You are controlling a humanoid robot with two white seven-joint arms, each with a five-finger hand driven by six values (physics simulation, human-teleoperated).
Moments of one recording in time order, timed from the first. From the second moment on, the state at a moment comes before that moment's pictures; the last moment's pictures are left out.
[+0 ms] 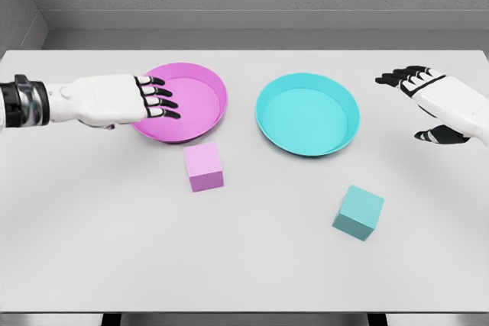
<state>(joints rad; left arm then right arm) -0.93 0.96 -1.01 -1.59 -0.65 -0.61 -0.27 -0.21 -1.05 0.38 -1.75 0.34 -0.25 0.08</state>
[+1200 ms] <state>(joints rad) -0.98 0.84 -1.17 -1.70 -0.60 -0.61 -0.31 -0.38 -0.99 0.49 -1.76 0.34 -0.61 0.61</state>
